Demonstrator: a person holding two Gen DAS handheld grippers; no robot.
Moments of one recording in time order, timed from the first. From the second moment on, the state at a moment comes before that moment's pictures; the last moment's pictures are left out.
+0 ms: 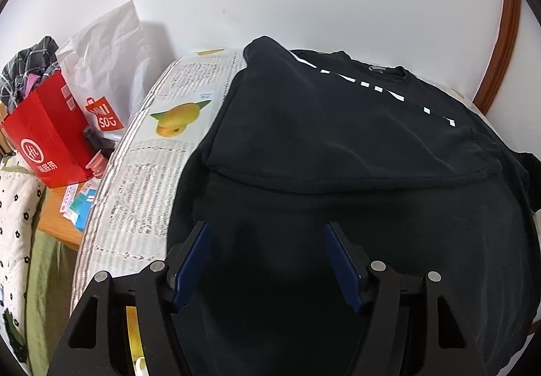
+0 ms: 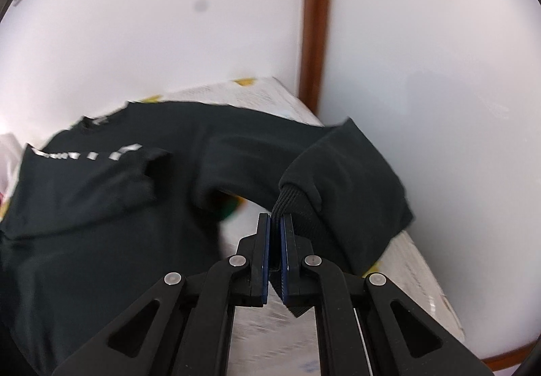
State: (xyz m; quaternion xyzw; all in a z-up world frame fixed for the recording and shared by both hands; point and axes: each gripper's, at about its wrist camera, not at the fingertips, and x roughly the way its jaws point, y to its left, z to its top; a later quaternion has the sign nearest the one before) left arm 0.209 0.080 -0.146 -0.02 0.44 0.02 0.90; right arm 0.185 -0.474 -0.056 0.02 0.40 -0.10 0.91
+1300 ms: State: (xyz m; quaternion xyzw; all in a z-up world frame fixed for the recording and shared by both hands) left arm 0.214 0.110 -0.177 -0.04 0.46 -0.03 0.88; right arm 0.334 -0.066 -0.058 0.05 0.42 0.27 0.87
